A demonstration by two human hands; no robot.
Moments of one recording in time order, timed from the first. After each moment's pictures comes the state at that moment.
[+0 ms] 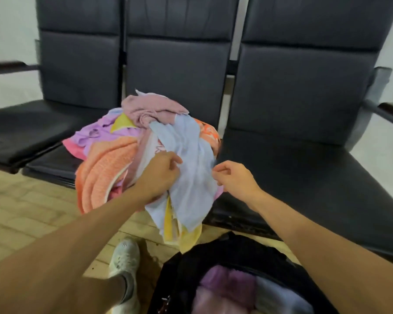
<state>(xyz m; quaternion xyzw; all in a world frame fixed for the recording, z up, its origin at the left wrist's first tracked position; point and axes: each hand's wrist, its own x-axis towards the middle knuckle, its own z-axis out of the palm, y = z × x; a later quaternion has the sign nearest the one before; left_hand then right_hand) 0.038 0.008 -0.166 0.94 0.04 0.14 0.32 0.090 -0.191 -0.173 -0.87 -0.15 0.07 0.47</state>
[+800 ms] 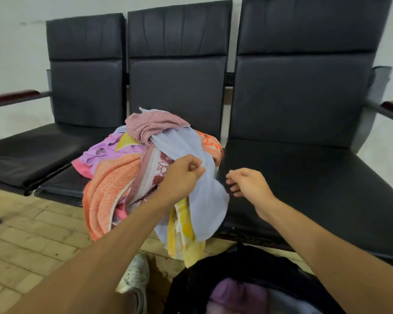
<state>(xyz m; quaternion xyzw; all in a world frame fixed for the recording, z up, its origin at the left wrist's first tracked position) 0.048 -0.038 -0.144 0.86 0.03 0.20 0.47 0.086 -0.209 -0.155 -0.80 -0.05 0.08 0.59</state>
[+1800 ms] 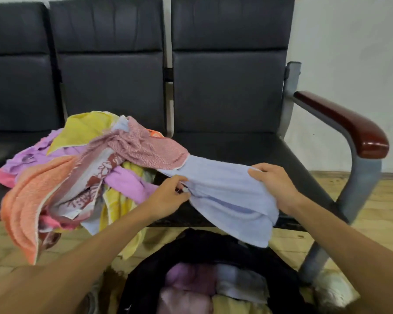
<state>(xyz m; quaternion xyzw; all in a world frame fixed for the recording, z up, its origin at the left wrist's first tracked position) 0.052 -0.143 -0.192 0.90 -0.04 0.00 0.43 0.071 -0.410 -0.155 -0.80 0.00 -0.02 0.60</state>
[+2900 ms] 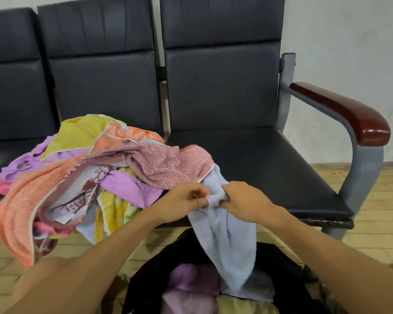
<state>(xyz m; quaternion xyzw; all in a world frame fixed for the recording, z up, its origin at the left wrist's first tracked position) 0.057 -0.169 -0.201 0.84 -0.25 -0.05 0.49 0.061 -0.370 -0.190 -0.97 -0.21 0.02 0.13</state>
